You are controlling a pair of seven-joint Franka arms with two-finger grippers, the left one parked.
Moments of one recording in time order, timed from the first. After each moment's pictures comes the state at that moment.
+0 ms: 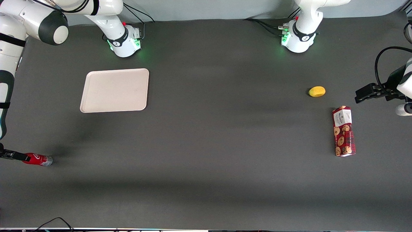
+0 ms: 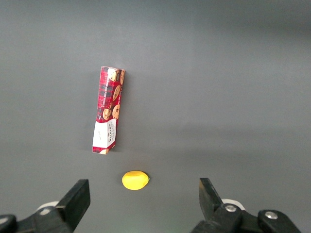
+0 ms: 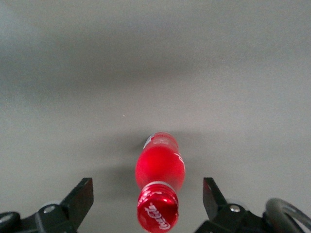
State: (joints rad) arm -0.15 0.81 -0.45 -1.24 0.38 2.03 -0.45
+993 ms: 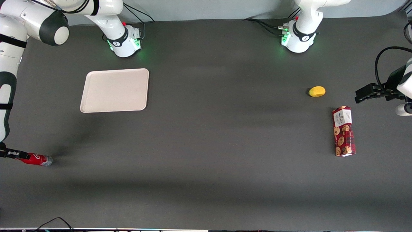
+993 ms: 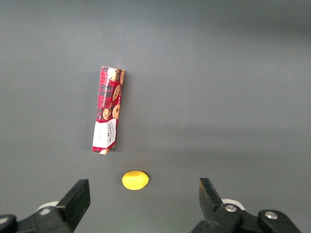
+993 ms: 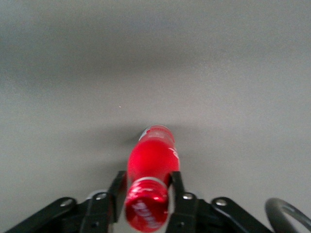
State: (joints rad) arm -0.15 0.81 -0.45 -1.23 0.35 2.02 -0.48
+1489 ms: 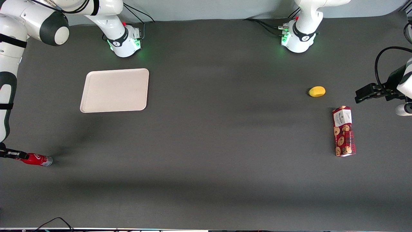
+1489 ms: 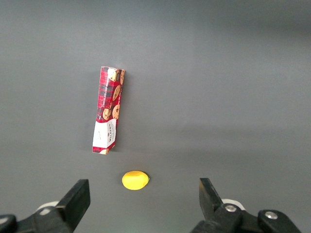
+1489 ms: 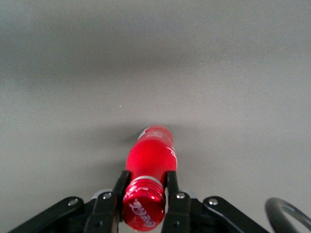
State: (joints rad) arm -0.14 0.81 -0.45 -1.23 0.34 2.00 -0.48
